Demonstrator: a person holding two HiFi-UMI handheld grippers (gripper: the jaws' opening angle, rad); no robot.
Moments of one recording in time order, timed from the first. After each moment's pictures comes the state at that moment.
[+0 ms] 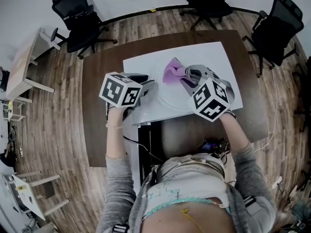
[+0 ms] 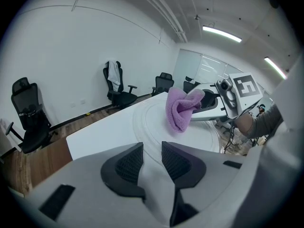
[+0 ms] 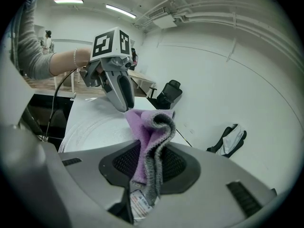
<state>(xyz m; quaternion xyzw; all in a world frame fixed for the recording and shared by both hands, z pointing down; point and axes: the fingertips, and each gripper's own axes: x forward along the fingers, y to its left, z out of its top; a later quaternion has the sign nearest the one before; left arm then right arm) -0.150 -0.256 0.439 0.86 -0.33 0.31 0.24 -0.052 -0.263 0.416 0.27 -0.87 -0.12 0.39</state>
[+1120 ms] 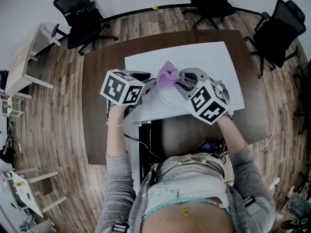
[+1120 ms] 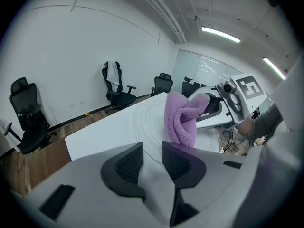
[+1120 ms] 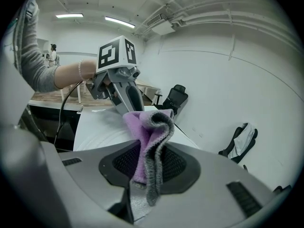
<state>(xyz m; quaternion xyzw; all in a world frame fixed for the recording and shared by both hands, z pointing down) -0.147 -0.257 0.437 0.86 -0.32 0.31 0.24 -0.081 -0.245 0.414 0.23 -0.90 -0.09 0.35</state>
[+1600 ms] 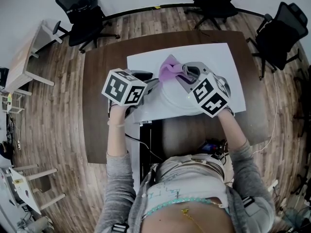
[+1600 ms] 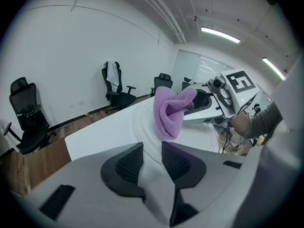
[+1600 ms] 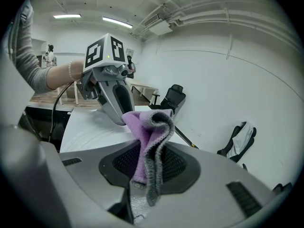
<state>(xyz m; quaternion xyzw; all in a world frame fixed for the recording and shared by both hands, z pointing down) -0.146 -0.257 0.438 0.86 -0.32 0.31 0.24 -0.080 -0.271 0.415 0.24 -0.90 -0.08 0.35</state>
